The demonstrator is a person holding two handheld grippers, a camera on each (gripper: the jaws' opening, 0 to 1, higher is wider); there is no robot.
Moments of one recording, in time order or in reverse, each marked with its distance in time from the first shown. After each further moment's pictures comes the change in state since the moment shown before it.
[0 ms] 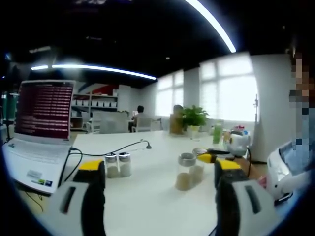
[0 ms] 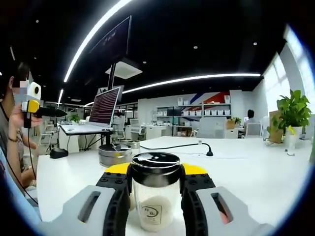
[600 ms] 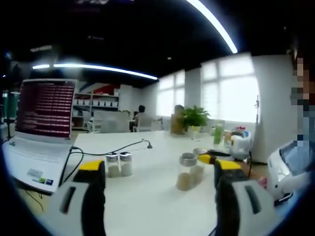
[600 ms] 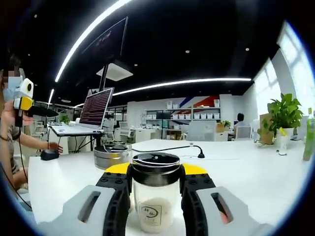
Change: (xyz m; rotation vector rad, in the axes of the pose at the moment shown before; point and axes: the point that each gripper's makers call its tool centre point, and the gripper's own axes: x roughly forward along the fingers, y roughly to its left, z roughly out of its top) left arm -0.001 0.000 -0.002 -0.008 0.001 0.009; right arm -0.001 -0.002 0.000 -0.013 -0.032 -0.102
